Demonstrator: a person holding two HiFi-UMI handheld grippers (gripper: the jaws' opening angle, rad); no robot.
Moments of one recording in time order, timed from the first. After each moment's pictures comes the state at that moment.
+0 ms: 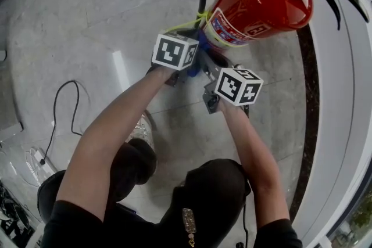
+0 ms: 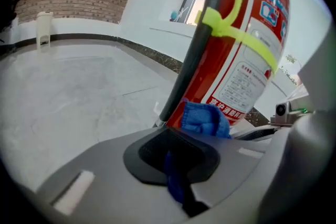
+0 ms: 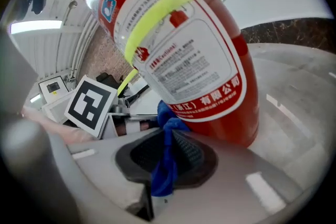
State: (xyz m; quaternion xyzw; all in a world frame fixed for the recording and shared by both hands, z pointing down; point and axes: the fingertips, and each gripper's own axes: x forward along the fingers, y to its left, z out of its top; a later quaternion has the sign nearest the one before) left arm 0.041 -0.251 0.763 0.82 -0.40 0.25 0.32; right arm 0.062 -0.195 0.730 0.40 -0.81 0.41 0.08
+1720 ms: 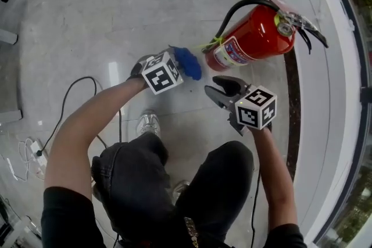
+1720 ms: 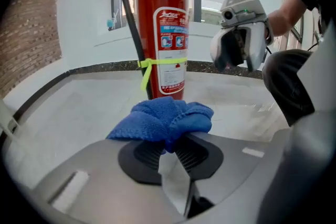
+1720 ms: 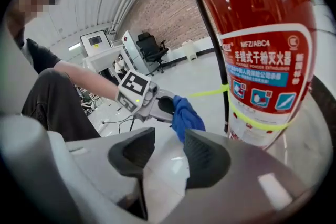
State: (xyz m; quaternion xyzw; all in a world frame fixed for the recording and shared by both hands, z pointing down) left arm -0.028 -0.174 0.694 0.89 -0.21 0.40 0.07; right arm 0.029 -0.114 0.612 0.20 -0.90 0.28 0.27
